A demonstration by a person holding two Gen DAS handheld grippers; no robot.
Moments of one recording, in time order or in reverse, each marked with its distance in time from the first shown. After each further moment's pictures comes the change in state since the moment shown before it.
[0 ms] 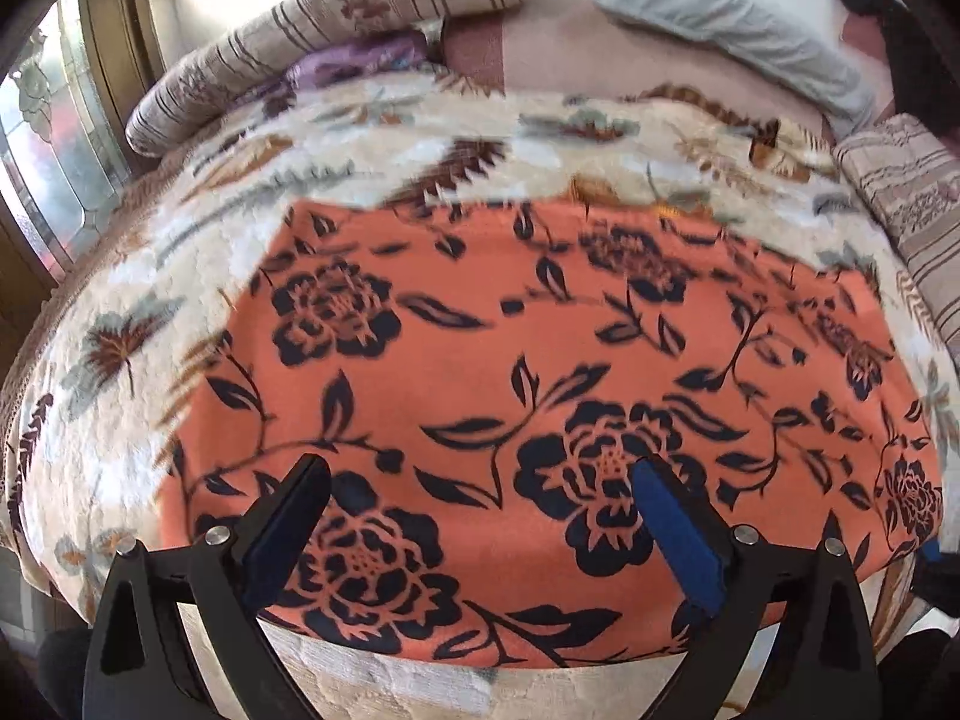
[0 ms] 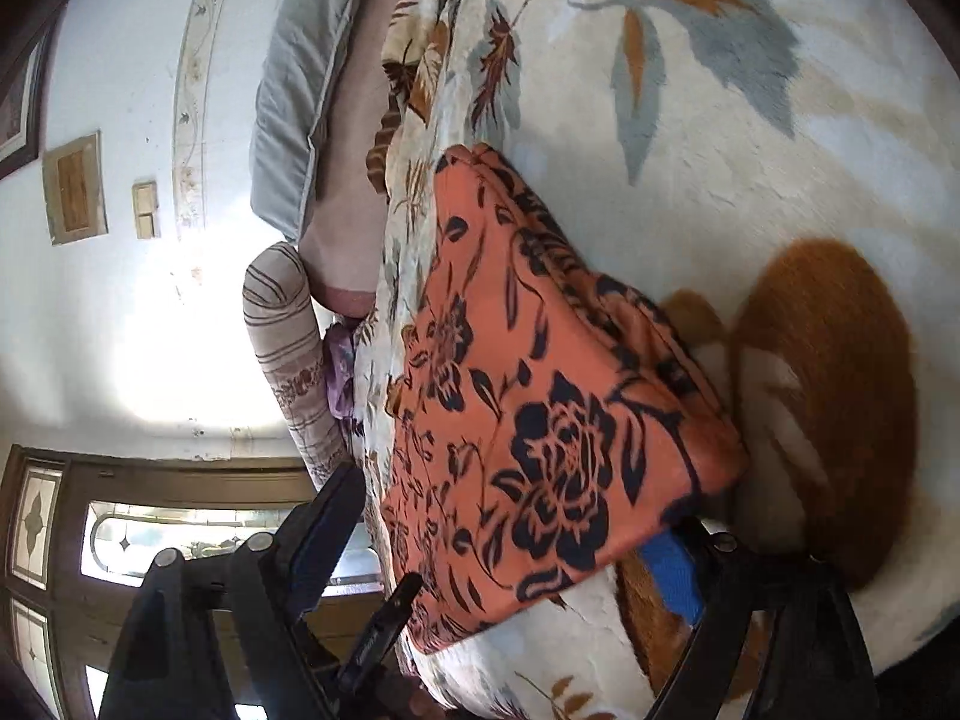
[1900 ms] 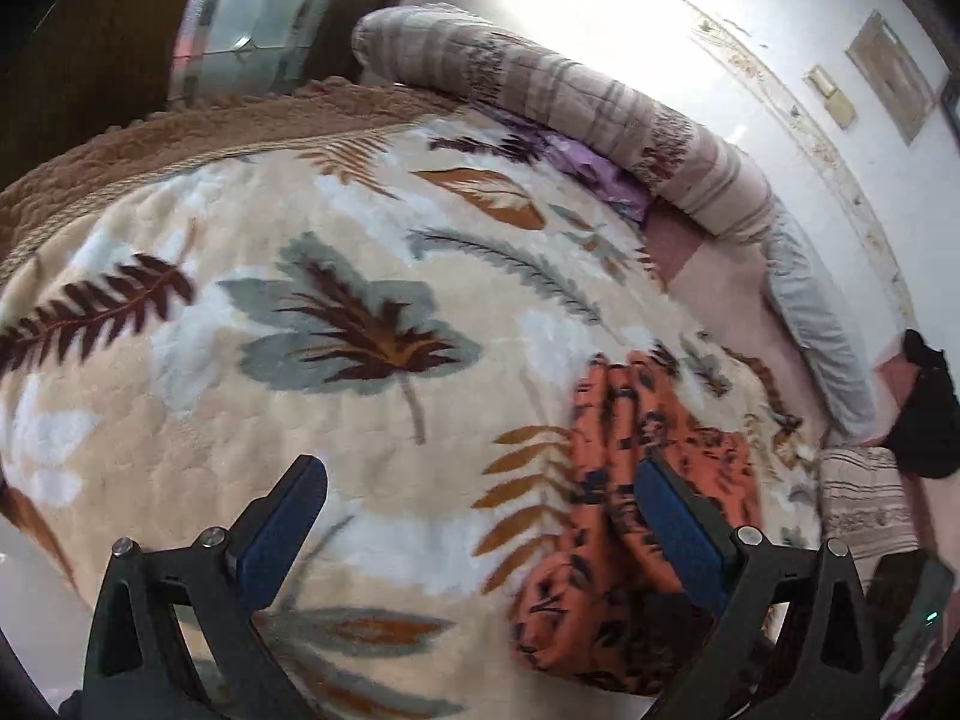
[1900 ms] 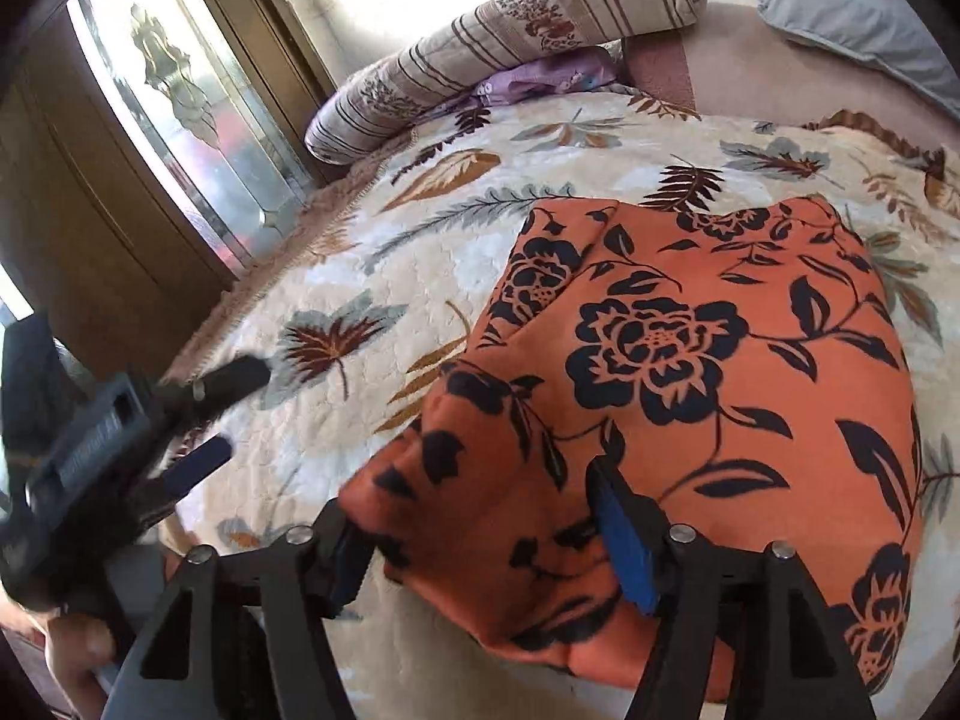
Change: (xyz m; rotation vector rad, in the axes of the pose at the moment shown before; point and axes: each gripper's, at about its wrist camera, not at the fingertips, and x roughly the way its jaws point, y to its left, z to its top) left arm -0.028 0.249 -0.009 -0.584 -0.152 -0.274; right arm 0.244 0.186 -0.278 -1.111 0.295 -0.306
